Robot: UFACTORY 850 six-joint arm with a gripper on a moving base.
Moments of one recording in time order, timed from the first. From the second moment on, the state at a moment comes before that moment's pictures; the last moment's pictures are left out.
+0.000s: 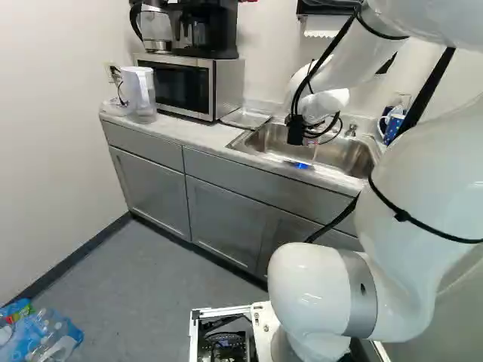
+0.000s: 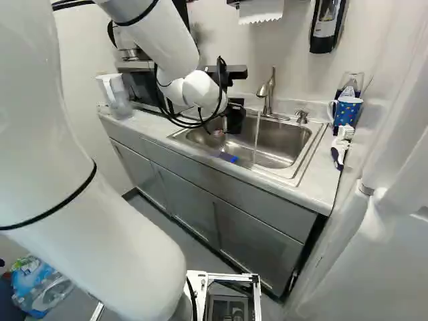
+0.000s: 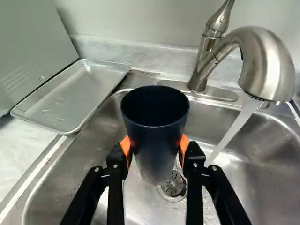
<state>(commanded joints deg) -16.0 3.5 -43.6 0.0 10.8 0.0</state>
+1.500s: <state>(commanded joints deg) -24.5 3.4 -40.1 0.0 9.1 0.0</state>
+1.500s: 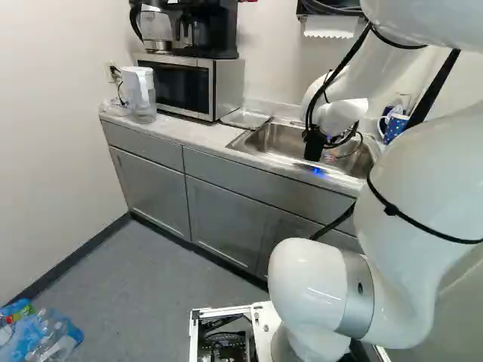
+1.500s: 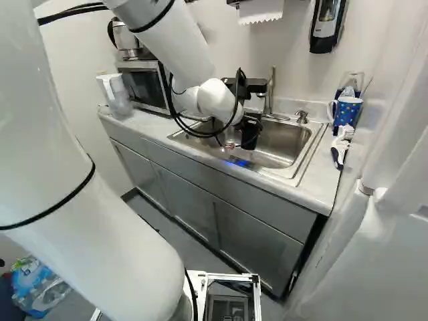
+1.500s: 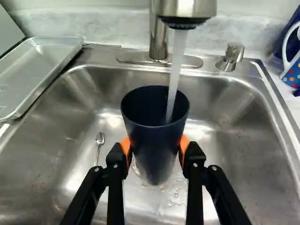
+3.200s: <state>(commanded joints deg) -24.6 0.1 -40.1 0.0 17.0 0.0</state>
